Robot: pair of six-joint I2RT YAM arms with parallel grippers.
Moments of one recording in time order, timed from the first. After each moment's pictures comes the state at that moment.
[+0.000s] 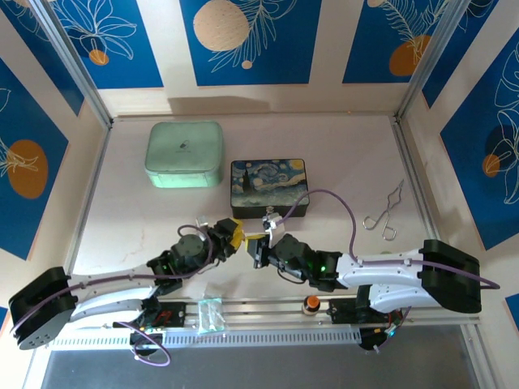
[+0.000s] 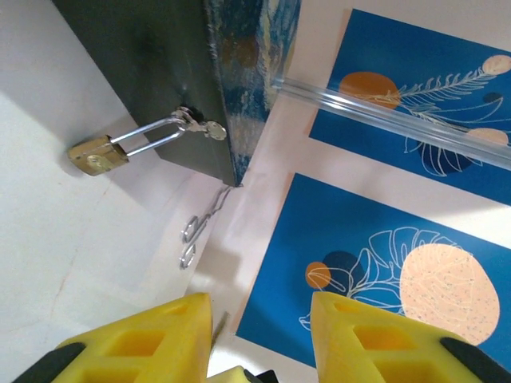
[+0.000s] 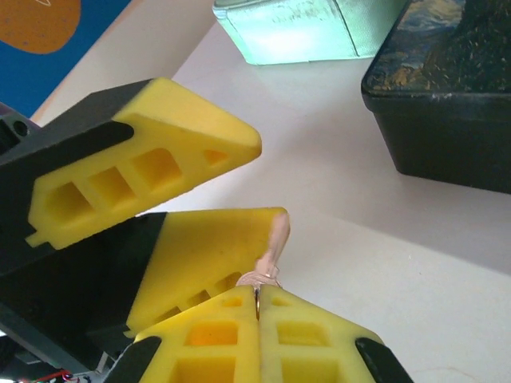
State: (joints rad) left arm -1.02 0.99 0.21 0.55 -0.21 -1.89; right arm 1.25 1.20 0.44 0.36 0.32 0.73
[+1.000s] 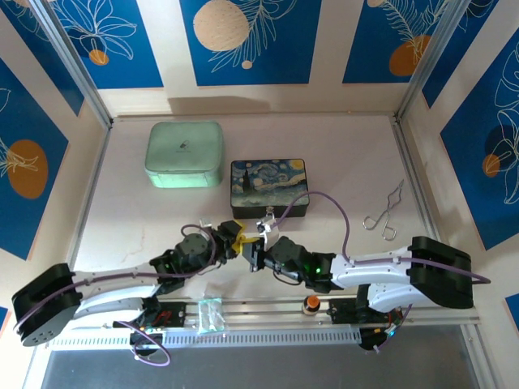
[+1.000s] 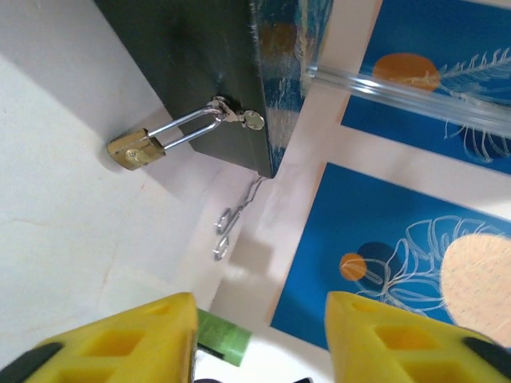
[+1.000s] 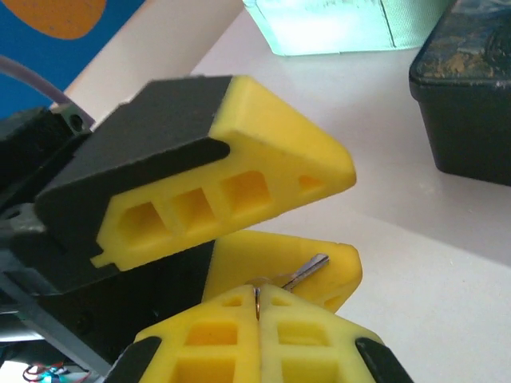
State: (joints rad) left arm -1.02 1.01 0.23 0.52 -0.16 -1.85; right arm 1.27 1.27 0.44 0.47 0.29 0.71
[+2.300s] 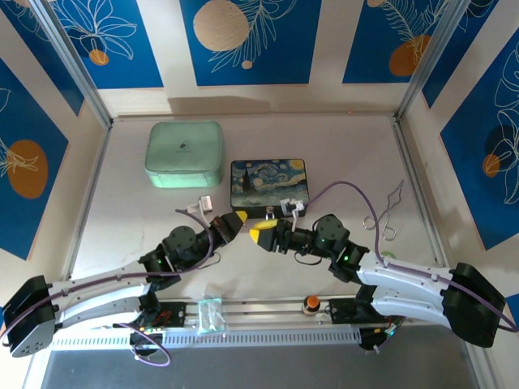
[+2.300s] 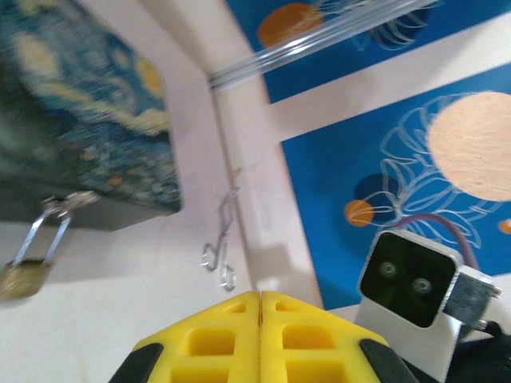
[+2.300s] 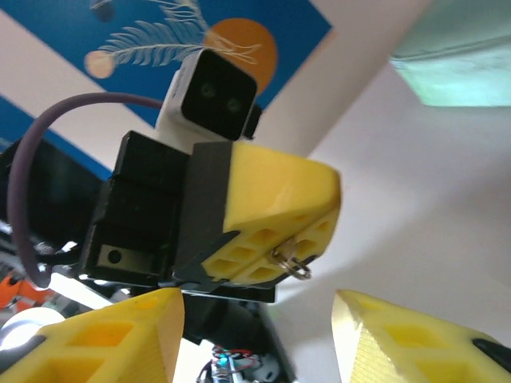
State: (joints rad) left arm -1.01 0.89 0.36 0.50 -0.17 -1.19; right arm 0.92 0.99 0.35 0.63 -0.35 0.81
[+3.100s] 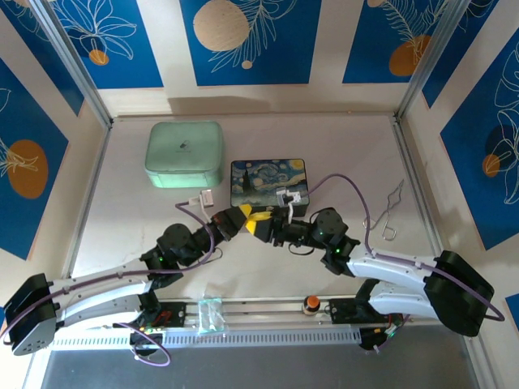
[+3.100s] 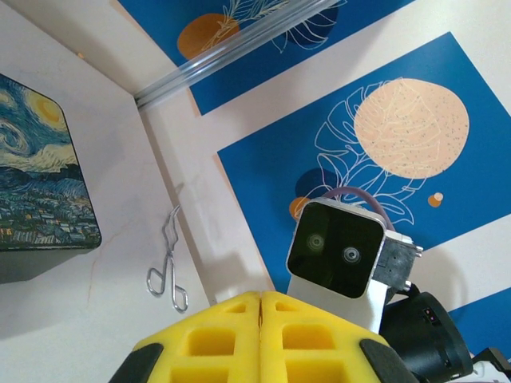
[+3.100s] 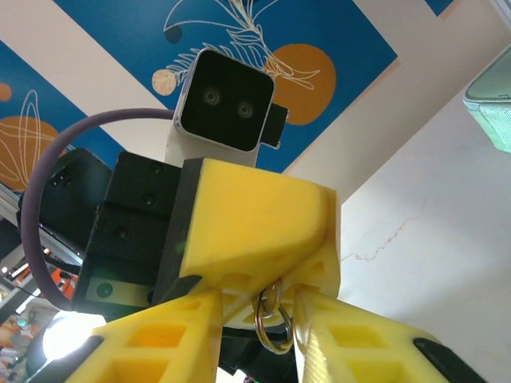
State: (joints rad) left arm -1.01 0.91 0.39 0.62 -0.11 -1.09; right arm 0.89 1.13 0.40 0.85 -0.45 0.84
